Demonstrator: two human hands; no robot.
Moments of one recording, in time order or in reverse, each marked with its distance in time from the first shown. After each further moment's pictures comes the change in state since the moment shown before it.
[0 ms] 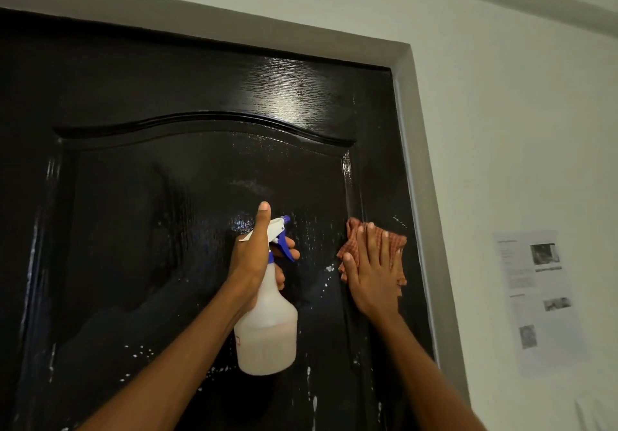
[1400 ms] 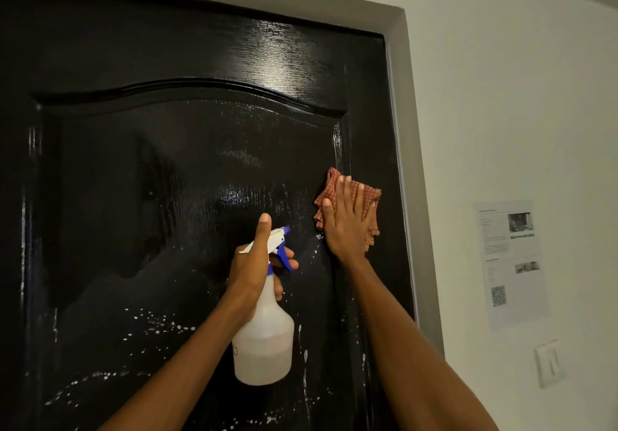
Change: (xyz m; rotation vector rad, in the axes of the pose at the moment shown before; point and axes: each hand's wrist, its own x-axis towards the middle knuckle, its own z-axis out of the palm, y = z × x) left_hand -0.036 -0.048 0.002 0.067 0.022 -0.091; right_hand 0.038 -0.039 0.003 0.155 0.001 0.059
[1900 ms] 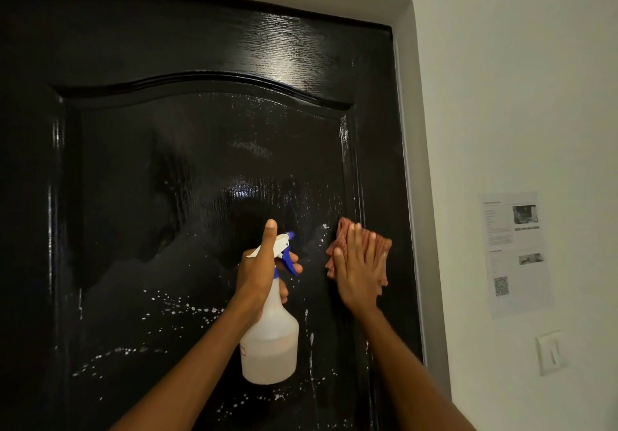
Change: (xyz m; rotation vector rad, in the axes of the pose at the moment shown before) left_hand -0.019 -0.016 -0.005 0.022 0.021 -0.035; right_hand -0.113 0.034 0.017 0.018 -0.118 0.120
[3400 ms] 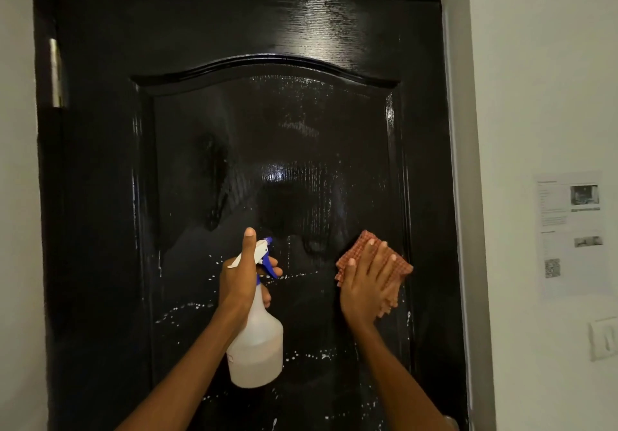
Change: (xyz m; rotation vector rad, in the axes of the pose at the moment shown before) left_hand -0.043 -0.039 -0.109 -0.045 0.212 -0.056; right_hand -0.089 -0.051 0.078 0.021 0.171 0.136
